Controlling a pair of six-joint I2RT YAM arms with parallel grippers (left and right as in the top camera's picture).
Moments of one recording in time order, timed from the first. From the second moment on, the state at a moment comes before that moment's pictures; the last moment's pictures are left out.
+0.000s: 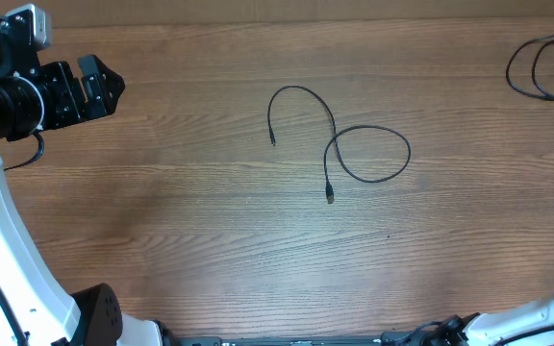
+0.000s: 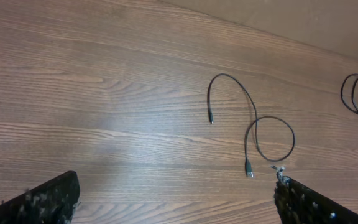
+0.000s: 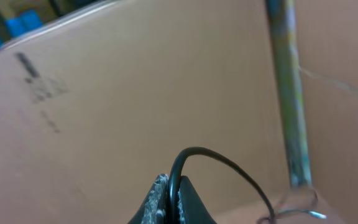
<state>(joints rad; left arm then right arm) 0.29 1.67 2.40 -1.69 0.43 -0.02 -0.98 1.94 2.91 -1.05 -0.88 0.29</state>
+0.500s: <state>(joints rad) 0.29 1.64 2.40 -1.69 0.43 -0.02 -1.08 2.05 2.81 -1.03 -0.84 0.24</state>
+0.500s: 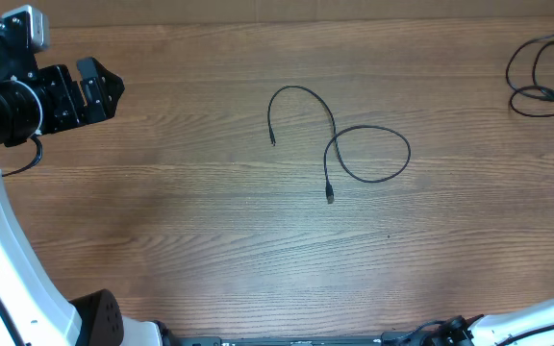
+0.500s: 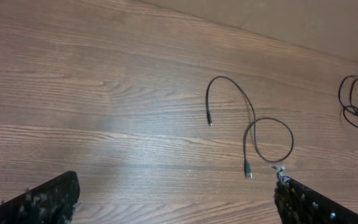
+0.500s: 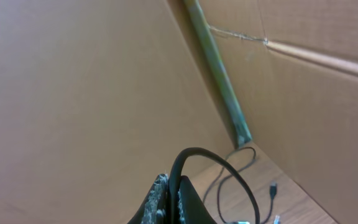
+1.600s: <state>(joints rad) 0.29 1.64 2.40 -1.69 0.43 -0.02 -0.77 1.75 2.86 -1.10 -1.00 0.35</state>
